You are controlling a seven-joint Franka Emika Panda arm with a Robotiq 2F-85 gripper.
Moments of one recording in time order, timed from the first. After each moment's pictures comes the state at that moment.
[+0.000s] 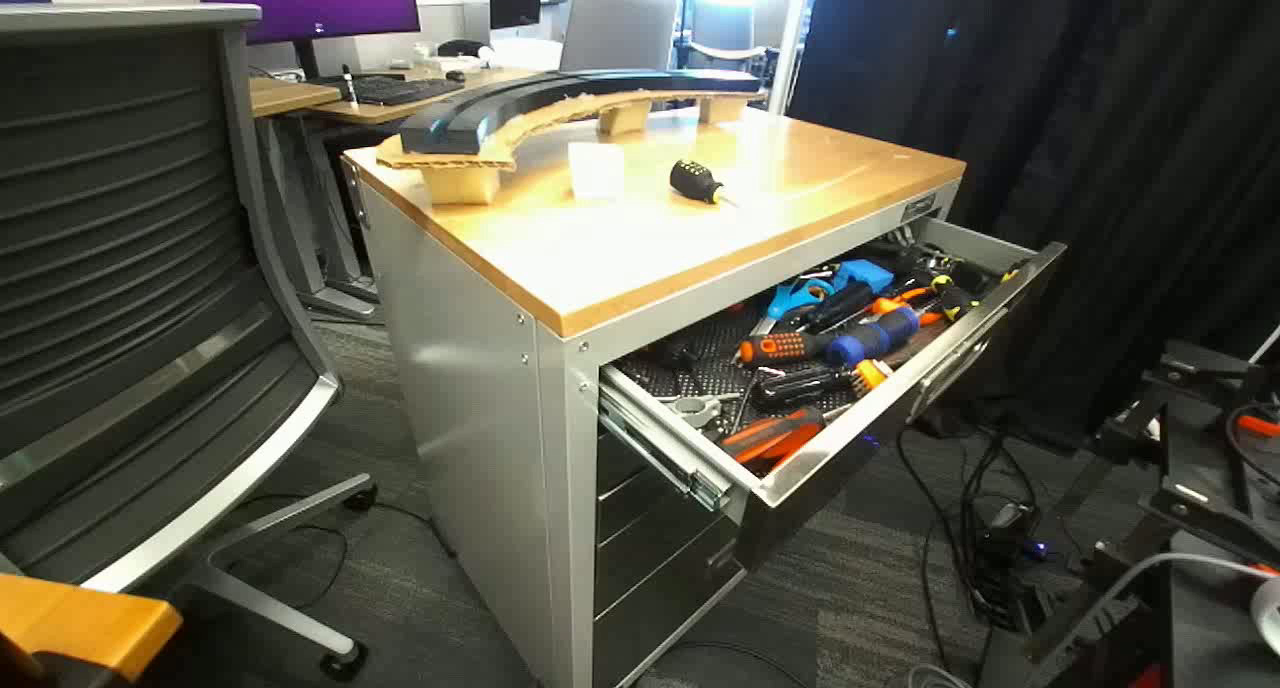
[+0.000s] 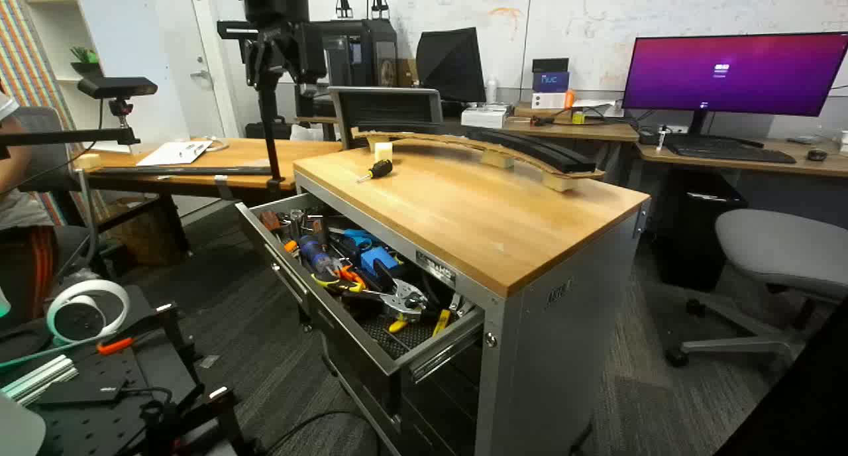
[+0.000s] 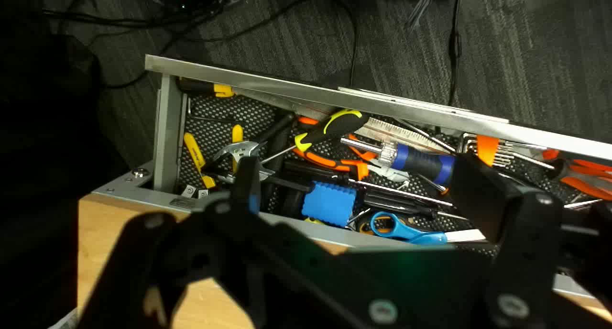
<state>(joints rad) -0.01 -0.37 0.05 -2.37 -0.15 1.84 0.00</state>
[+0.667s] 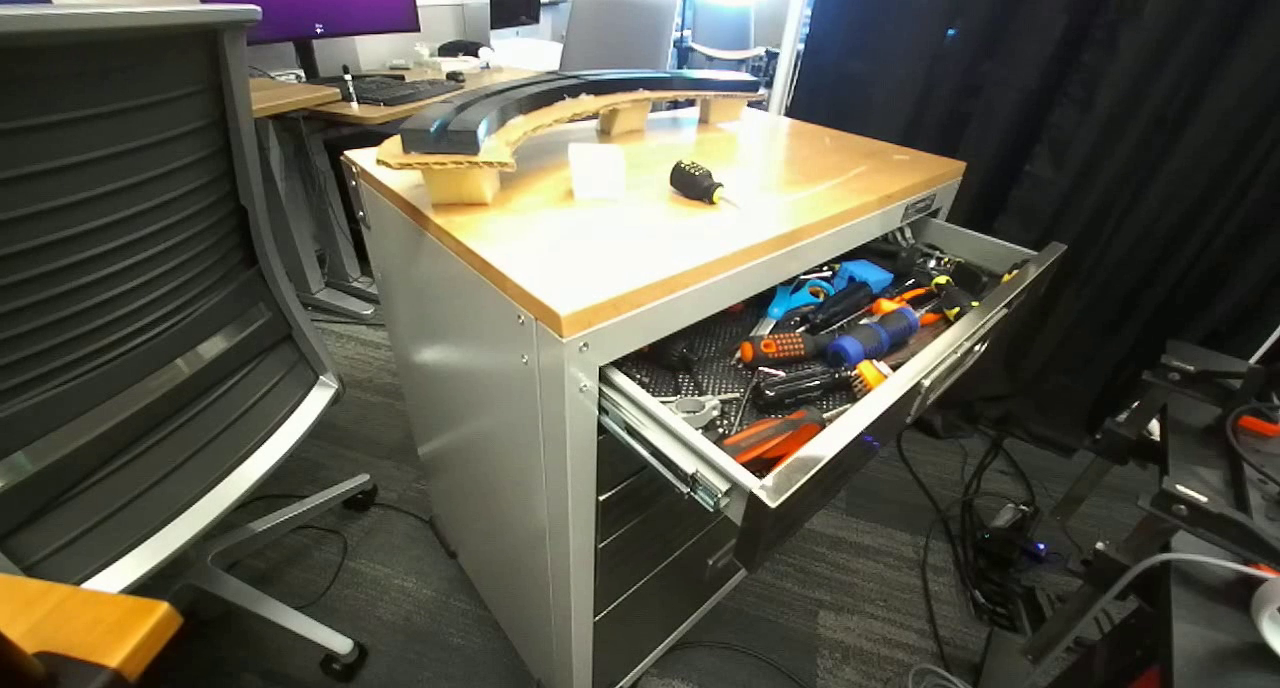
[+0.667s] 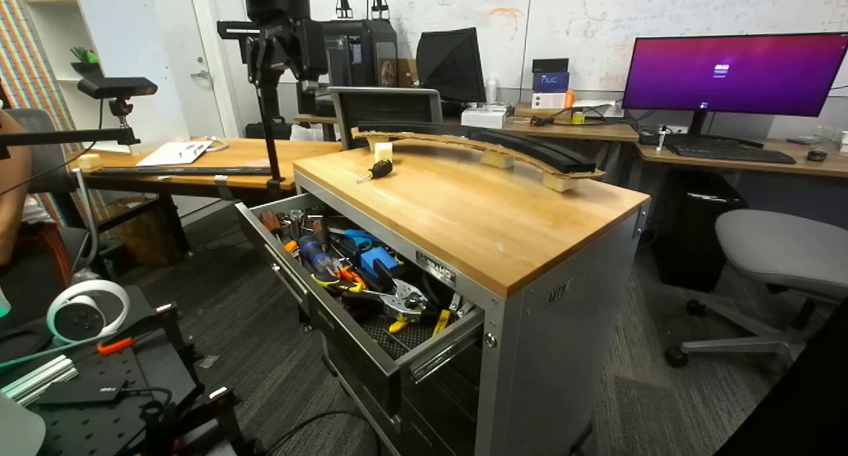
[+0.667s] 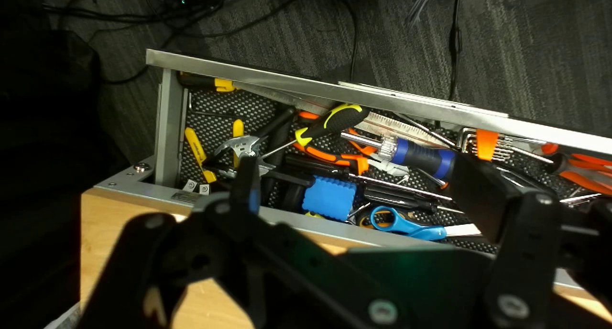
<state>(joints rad) -0.01 -0.37 0.05 -2.36 -0.15 1.84 0.00</state>
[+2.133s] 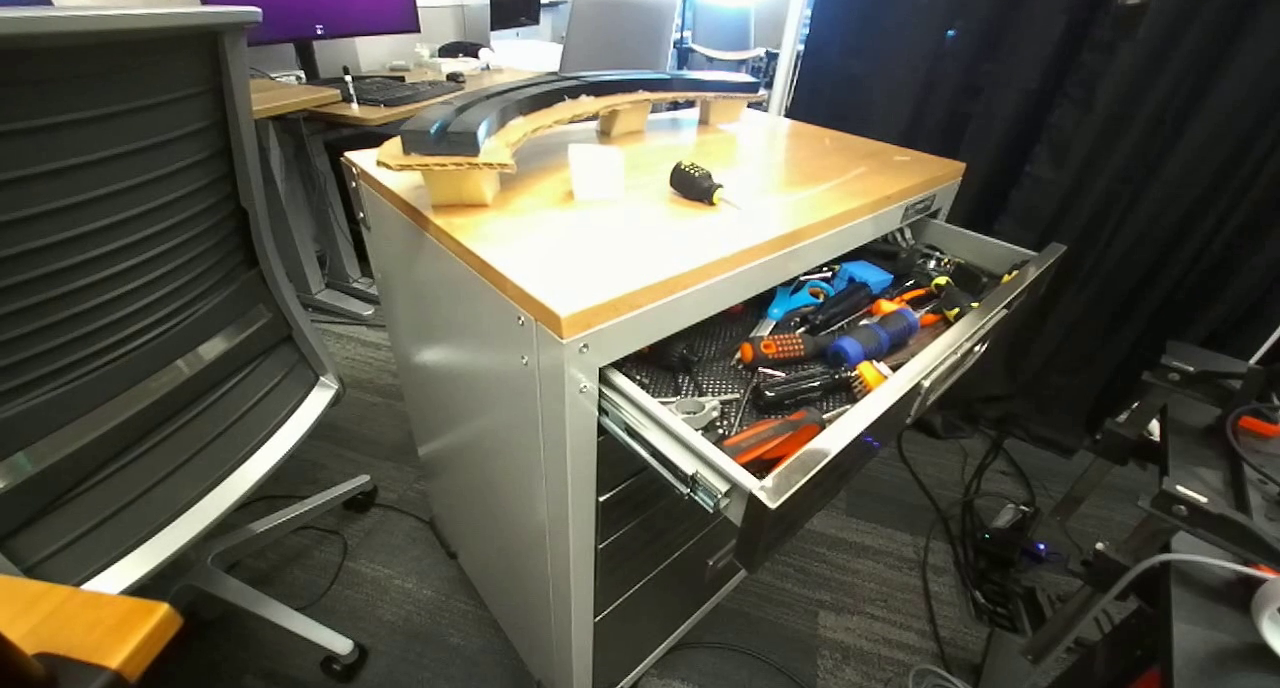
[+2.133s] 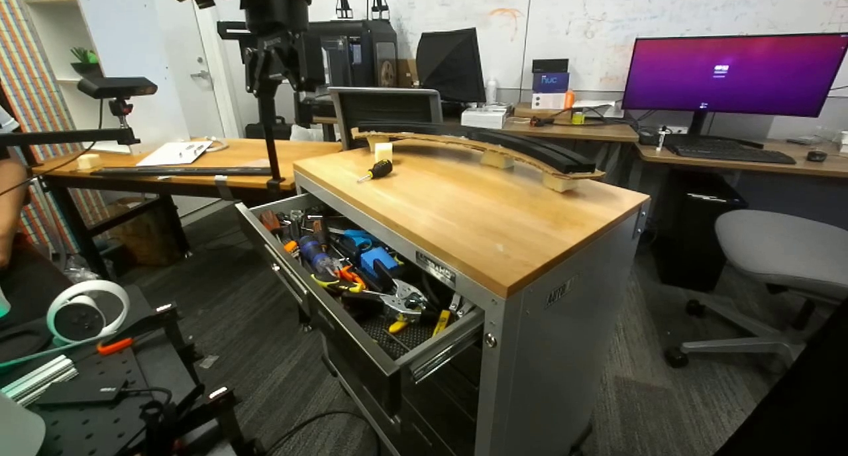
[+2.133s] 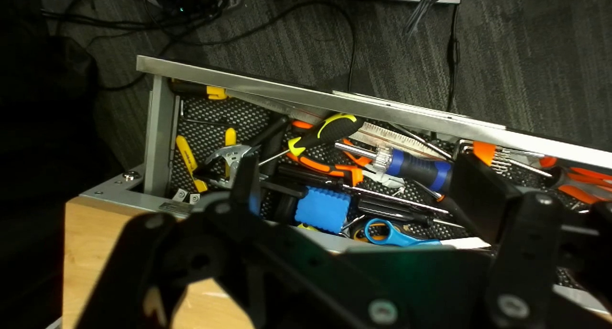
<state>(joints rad) 0.00 -0.35 0.06 -2.37 -0.15 1.84 0.01</state>
